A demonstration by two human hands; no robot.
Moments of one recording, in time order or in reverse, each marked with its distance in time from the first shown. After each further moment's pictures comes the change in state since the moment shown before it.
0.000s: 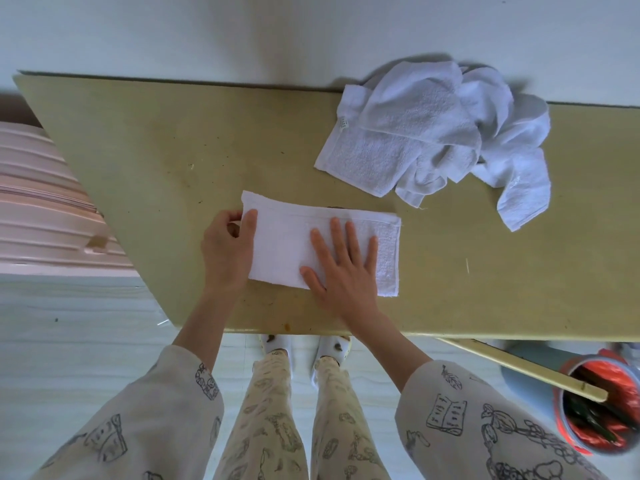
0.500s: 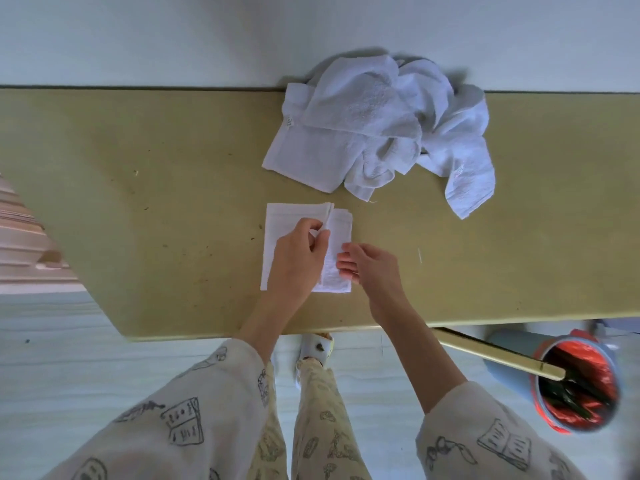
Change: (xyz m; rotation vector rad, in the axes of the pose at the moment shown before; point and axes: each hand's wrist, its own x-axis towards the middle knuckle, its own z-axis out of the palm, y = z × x) left_hand -0.067 0.039 0.113 0.165 -0.280 0.363; right_hand -0.021 0.067 -0.071 1.307 0.044 0.790
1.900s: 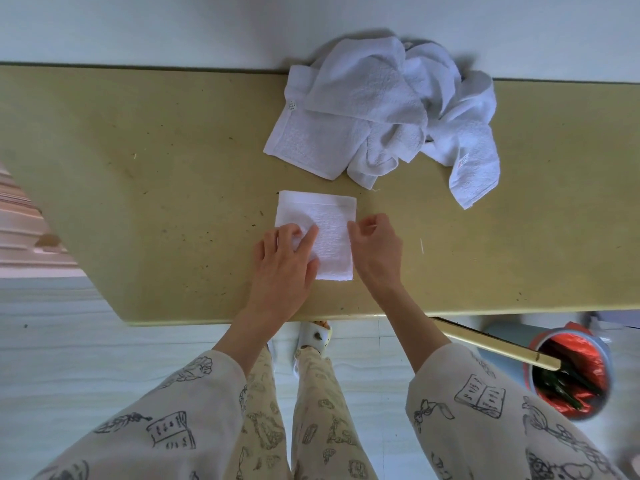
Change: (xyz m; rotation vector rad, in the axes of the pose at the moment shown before) left_hand -0.029 -0.054 -0.001 0.660 0.057 0.394; right_hand 0.019 0.004 0.006 -0.489 0.195 -0.220
